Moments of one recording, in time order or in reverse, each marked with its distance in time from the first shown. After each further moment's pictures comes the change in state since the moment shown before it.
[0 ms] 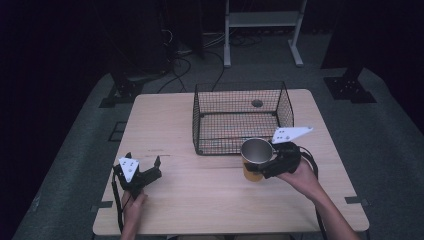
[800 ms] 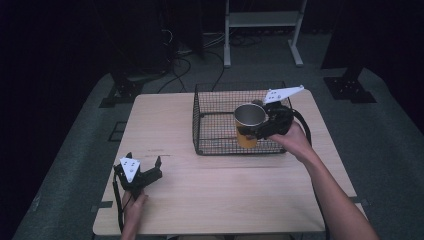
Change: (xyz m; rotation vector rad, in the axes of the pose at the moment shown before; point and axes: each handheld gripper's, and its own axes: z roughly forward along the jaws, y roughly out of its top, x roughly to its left) left arm -0.003 0.000 0.000 -0.001 -0.003 0.018; right arm -0.052 0.075 0.013 -0.008 -0.019 -0.014
